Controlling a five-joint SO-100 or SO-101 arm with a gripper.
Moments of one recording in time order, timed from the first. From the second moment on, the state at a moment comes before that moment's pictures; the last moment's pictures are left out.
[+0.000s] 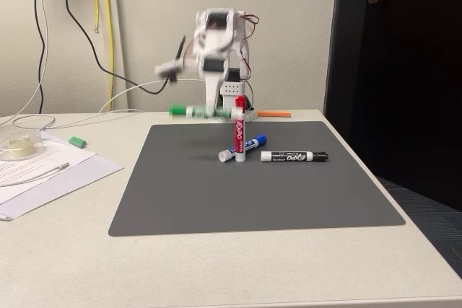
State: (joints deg) arm 6.9 104.6 93.9 64.9 -3.9
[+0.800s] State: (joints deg) arm 0.4 137.2 103.6 56.6 -1.3
